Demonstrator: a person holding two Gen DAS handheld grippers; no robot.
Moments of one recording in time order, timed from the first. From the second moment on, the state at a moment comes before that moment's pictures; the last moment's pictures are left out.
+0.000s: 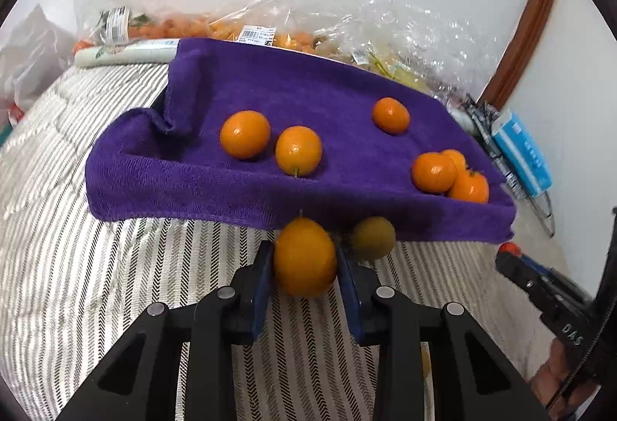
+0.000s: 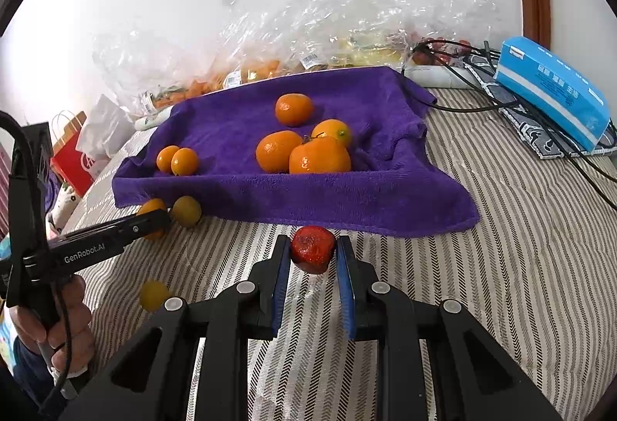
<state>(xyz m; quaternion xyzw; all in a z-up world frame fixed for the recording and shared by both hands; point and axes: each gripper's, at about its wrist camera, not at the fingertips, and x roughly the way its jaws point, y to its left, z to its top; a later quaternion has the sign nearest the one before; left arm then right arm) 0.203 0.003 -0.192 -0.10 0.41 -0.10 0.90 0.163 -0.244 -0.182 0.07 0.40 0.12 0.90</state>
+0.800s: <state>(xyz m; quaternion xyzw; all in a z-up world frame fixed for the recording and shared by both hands) 0.197 0.011 -0.192 -0.13 0.42 -0.11 0.89 0.156 -0.247 -0.176 0.08 0.38 0.12 0.91</state>
